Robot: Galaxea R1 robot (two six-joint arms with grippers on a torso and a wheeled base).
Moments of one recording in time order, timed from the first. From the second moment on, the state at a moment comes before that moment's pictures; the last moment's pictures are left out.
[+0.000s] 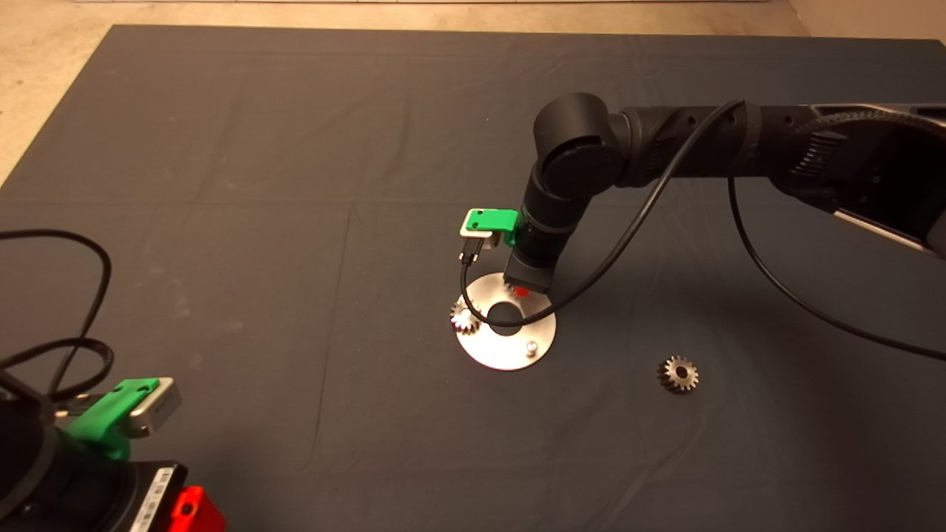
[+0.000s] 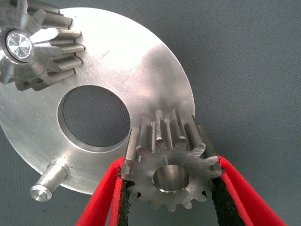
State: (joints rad) left arm -0.39 1.86 -0.34 0.07 1.53 -1.57; right arm 0.35 2.86 -1.32 -0.30 -1.53 0.36
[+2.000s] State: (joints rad) left arm -0.39 1.86 -0.34 0.06 1.53 -1.57; right arm 0.35 2.85 -1.29 -0.32 -1.54 0.36
